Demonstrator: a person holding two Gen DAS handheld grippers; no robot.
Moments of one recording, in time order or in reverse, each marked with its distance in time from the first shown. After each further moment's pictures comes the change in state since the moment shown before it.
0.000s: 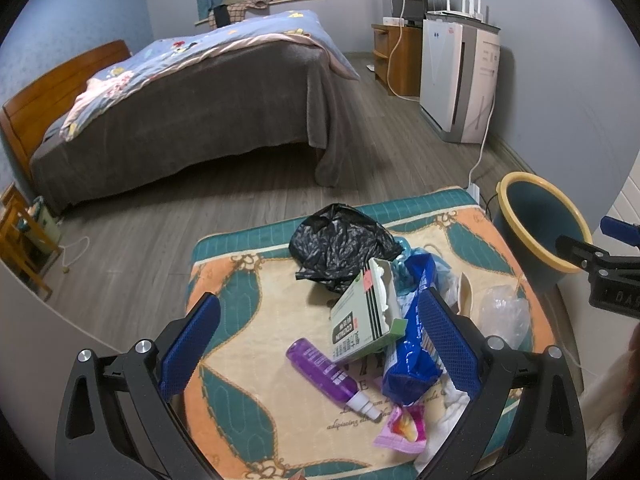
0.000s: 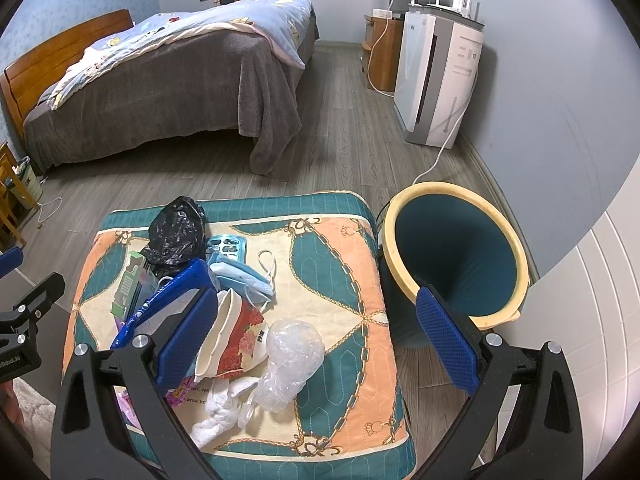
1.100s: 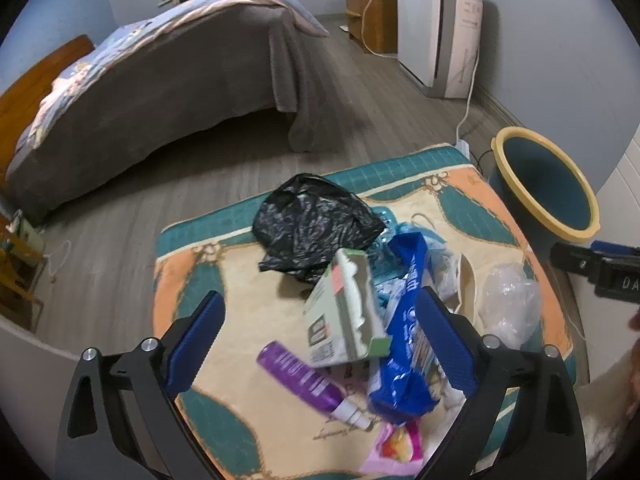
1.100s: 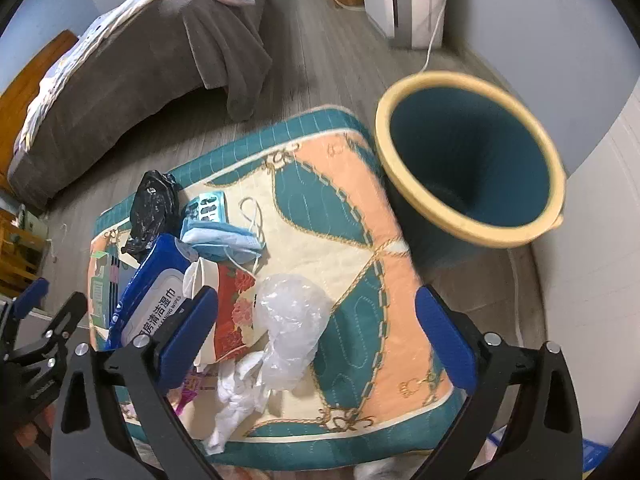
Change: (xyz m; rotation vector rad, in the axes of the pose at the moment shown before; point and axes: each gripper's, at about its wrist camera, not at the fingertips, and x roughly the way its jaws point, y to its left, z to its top) left arm 0.059 -0.031 0.013 0.109 0.169 -0.040; right arm 0.065 -0.038 -0.018 0.273 0.310 0.092
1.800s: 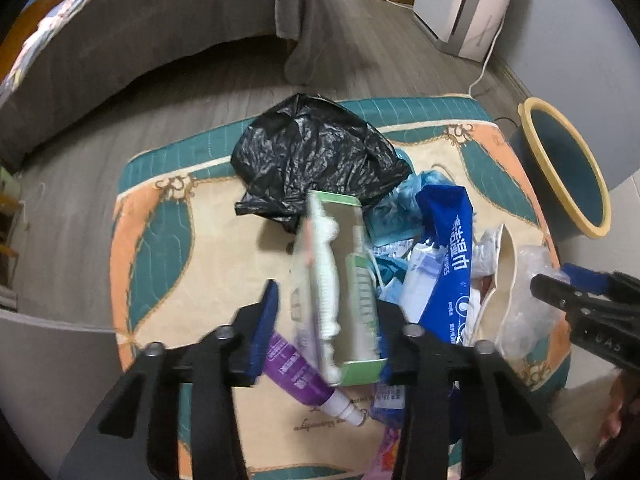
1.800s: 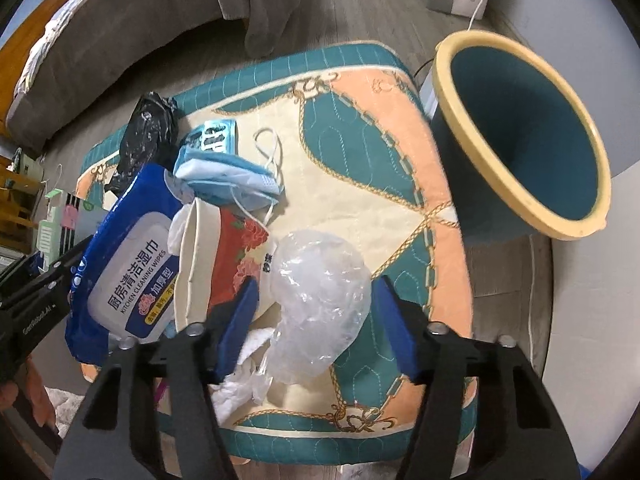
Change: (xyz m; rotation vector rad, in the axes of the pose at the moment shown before) left arm 0.060 0.015 -0.004 -0.097 0.226 -0.076; right arm 0.058 0.030 -0.008 -0.132 0.178 -0.013
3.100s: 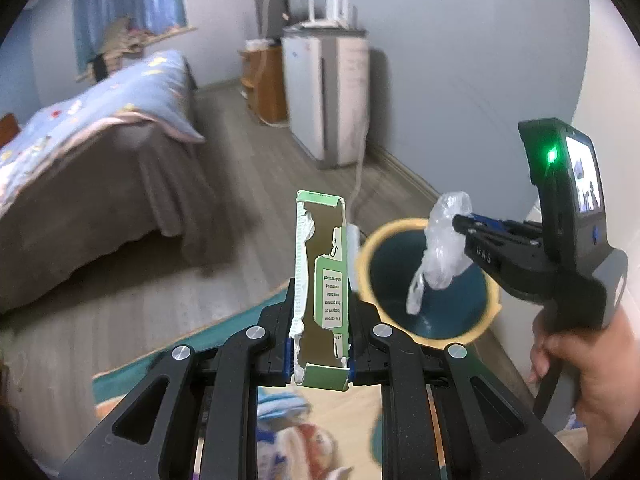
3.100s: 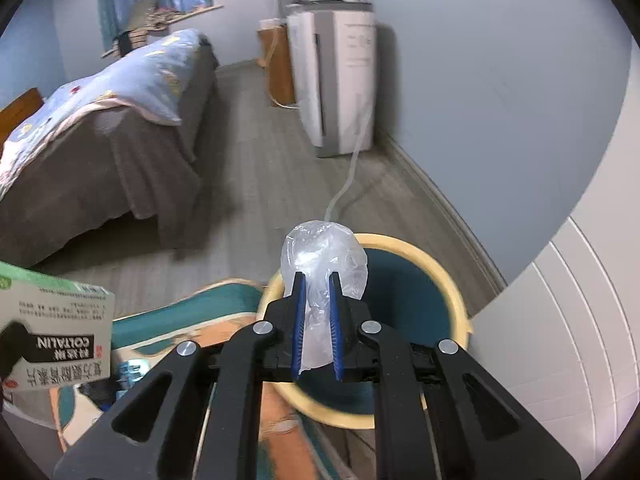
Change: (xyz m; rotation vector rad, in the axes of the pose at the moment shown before) left arm -0.119 -0.202 0.122 0.326 -0.400 -0.187; right arm -0.127 -0.148 0.106 0.231 -0.514 -0.215
